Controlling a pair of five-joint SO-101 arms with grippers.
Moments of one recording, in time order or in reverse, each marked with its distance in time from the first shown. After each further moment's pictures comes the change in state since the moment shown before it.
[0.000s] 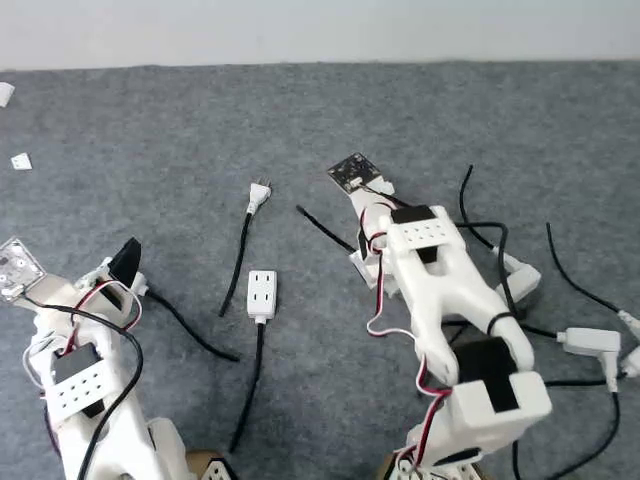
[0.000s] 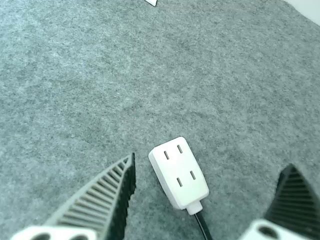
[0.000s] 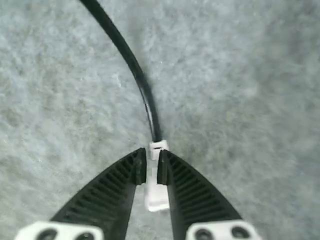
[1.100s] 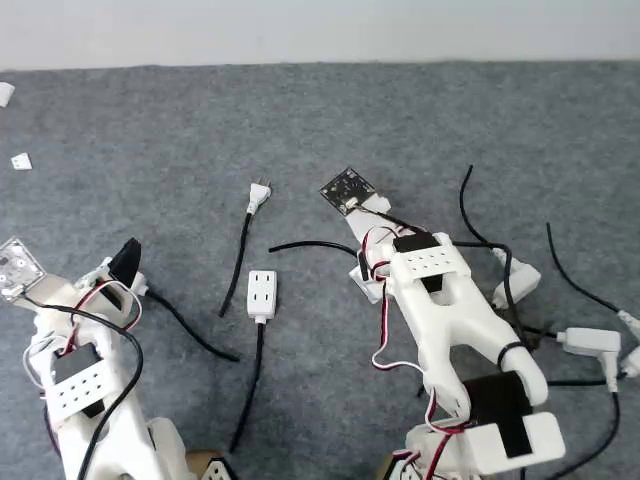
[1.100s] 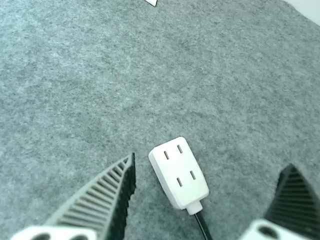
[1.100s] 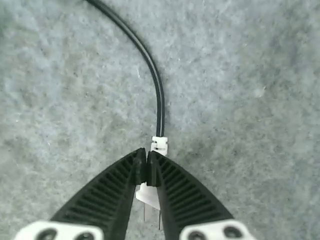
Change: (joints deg) left arm 0.0 0.0 0.0 0.0 0.0; right arm -1.4 -9.7 12.9 -8.3 4.0
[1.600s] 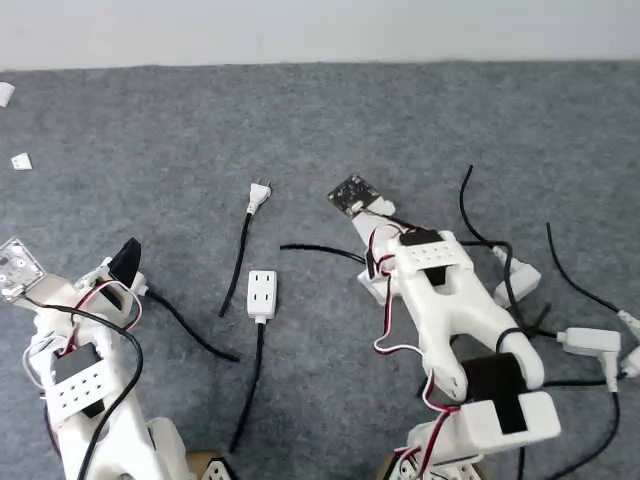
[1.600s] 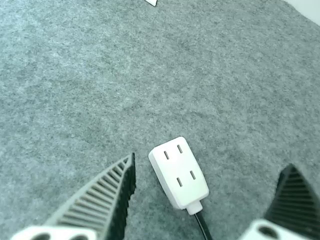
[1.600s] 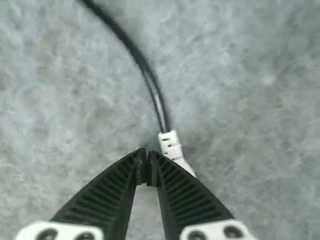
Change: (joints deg) left arm 0.0 0.0 0.0 0.0 0.0; right arm 2.7 5.0 -2.0 -0.2 3.9
